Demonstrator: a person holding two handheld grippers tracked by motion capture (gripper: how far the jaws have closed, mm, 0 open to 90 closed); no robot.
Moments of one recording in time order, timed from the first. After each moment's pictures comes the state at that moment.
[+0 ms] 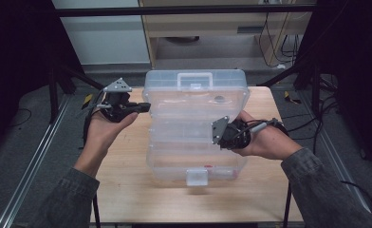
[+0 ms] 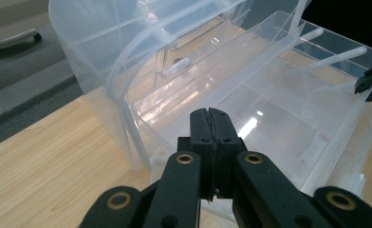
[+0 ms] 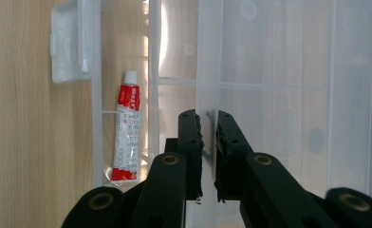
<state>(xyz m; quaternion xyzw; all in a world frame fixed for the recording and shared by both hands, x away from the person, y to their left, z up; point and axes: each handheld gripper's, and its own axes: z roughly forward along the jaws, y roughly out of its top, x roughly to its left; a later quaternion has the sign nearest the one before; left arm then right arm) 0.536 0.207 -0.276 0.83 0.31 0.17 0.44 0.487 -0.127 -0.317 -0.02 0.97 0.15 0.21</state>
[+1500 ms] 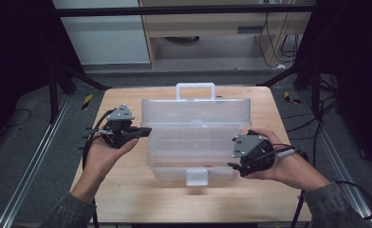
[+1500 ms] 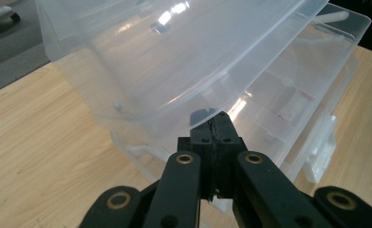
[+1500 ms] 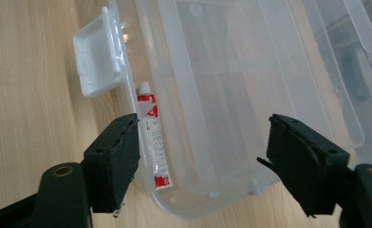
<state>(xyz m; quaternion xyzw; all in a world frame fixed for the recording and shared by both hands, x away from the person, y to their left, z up) 0.485 0.207 -0.318 0.85 0.30 0.15 0.42 0.435 -0.176 -0.334 0.08 0.93 0.26 0.25</state>
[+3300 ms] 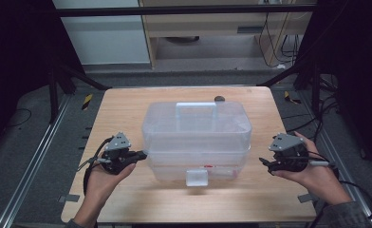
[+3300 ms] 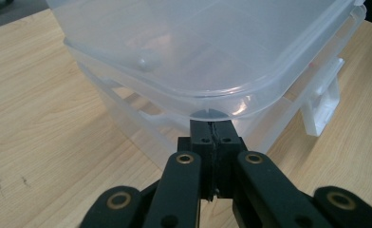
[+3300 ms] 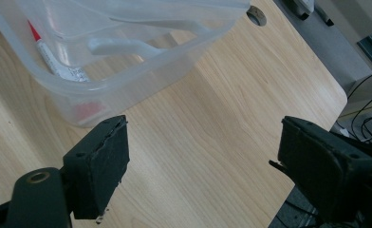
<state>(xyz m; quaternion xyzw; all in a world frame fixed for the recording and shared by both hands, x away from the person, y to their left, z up) 0.451 0.225 -0.383 0.84 0.32 0.14 0.42 0.444 -0.270 -0.378 0.27 0.88 0.25 0.30</state>
